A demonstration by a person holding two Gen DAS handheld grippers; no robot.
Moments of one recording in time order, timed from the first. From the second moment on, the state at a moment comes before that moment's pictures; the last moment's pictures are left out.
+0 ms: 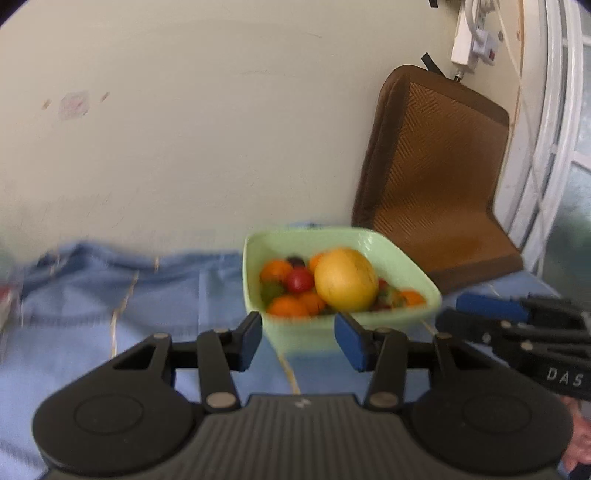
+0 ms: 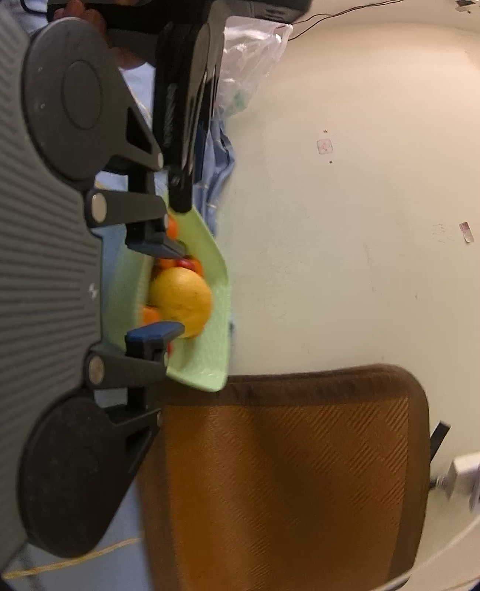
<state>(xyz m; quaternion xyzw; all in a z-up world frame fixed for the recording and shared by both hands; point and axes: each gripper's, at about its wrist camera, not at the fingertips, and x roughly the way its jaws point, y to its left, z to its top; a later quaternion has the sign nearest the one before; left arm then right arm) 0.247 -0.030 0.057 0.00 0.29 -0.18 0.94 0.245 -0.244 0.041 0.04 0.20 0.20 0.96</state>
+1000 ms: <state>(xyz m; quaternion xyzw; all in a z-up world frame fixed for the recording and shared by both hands) 0.083 -0.028 0.010 0.01 0.29 -0.06 0.96 0.089 -0.253 -0.002 0.13 0.26 0.18 0.94</state>
